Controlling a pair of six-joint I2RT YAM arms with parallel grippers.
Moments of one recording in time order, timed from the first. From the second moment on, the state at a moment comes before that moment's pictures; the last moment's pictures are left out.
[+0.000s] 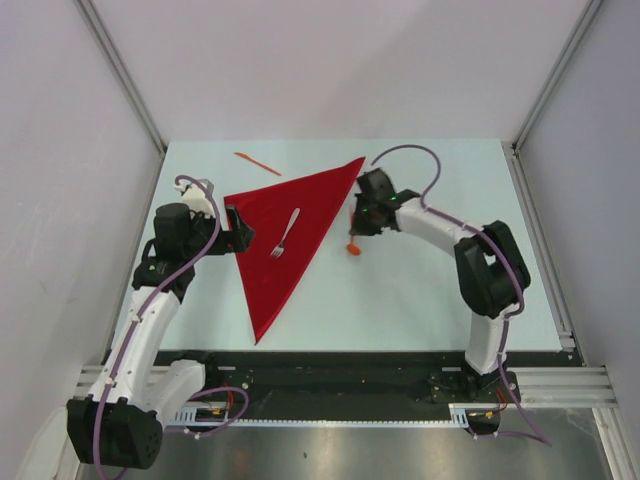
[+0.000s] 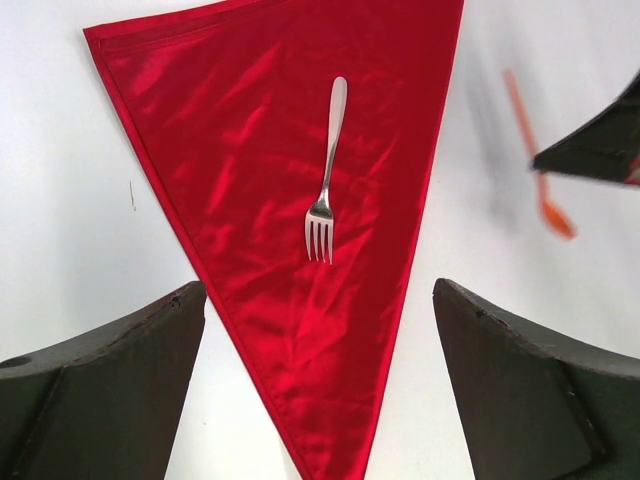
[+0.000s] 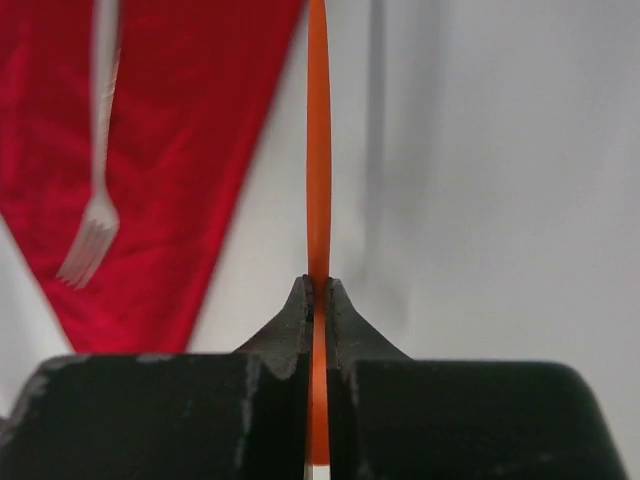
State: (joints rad) left arm -0.08 0.92 0.81 -0.40 0.23 -0.21; right arm 0.49 1.89 1.39 -0.45 -0.01 0.59
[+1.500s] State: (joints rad) left arm -0.08 0.89 0.81 -0.40 0.24 -0.21; right arm 0.87 2.38 1.95 -0.56 0.30 1.25
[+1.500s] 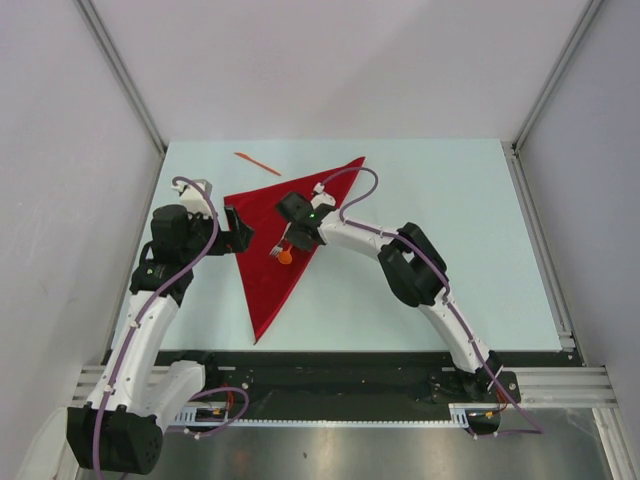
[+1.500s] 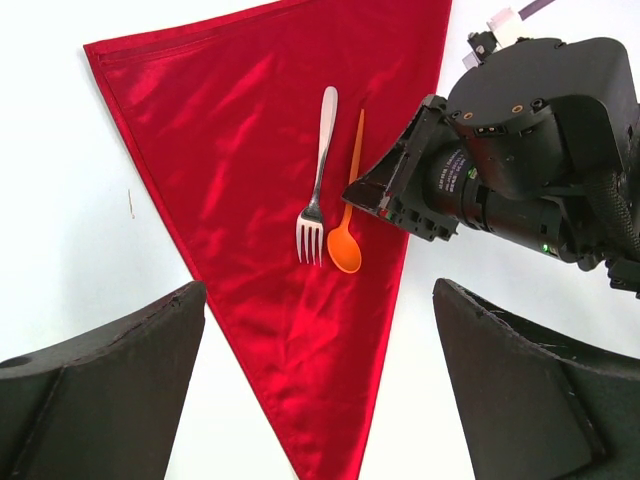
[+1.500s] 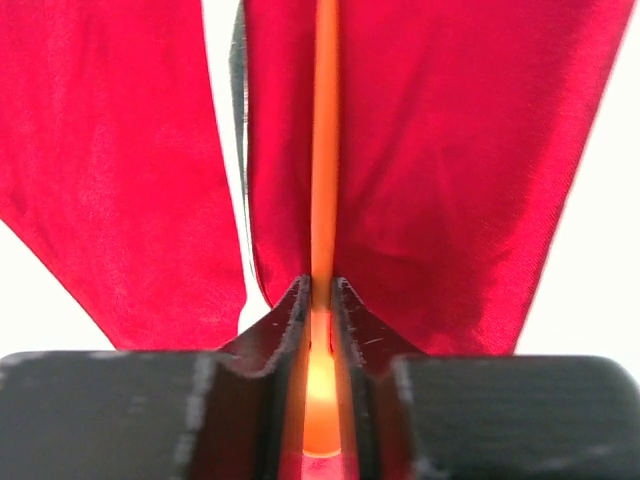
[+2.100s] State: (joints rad) left arm -0.08 1.09 0.87 -0.34 0.17 -0.28; right arm 0.81 1.97 1.53 -0.38 0.26 1.04
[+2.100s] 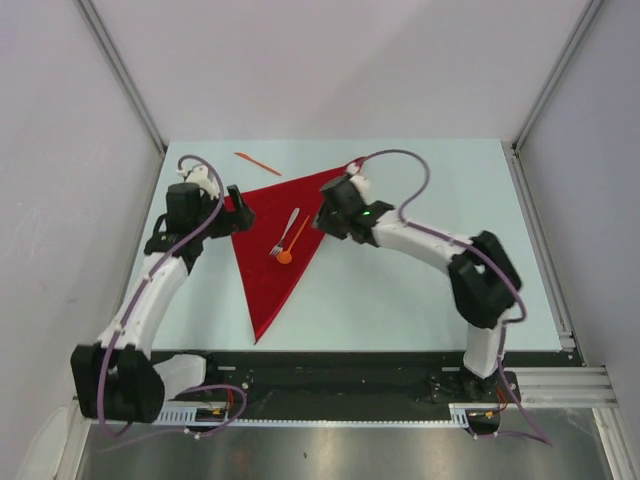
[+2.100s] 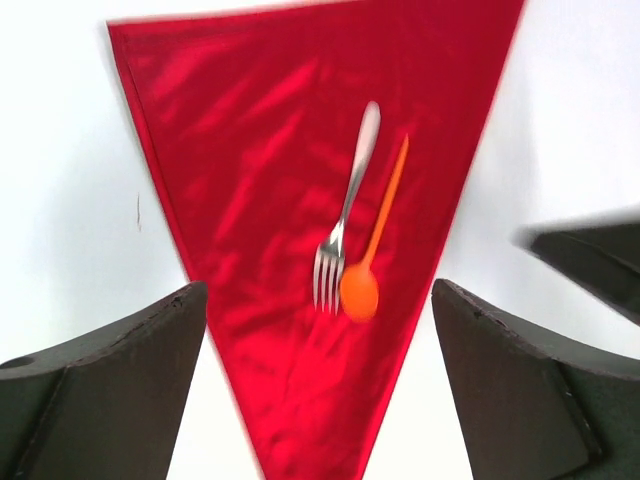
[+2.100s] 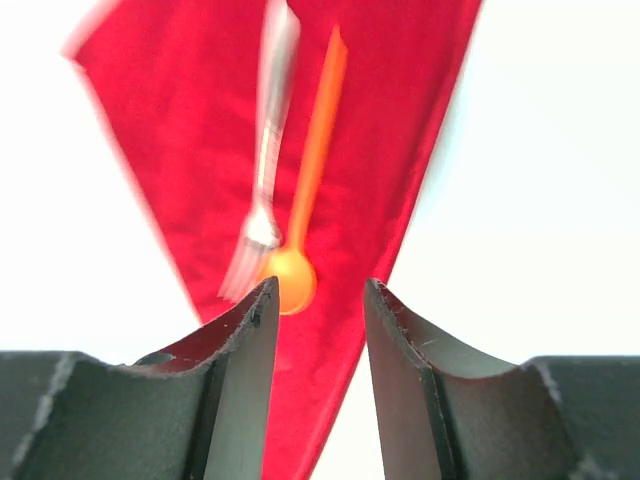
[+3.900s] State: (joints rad) left arm -0.12 2.46 1.89 0.01 -0.07 -0.99; right arm 0.34 1.47 0.96 -0.06 -0.26 0.79
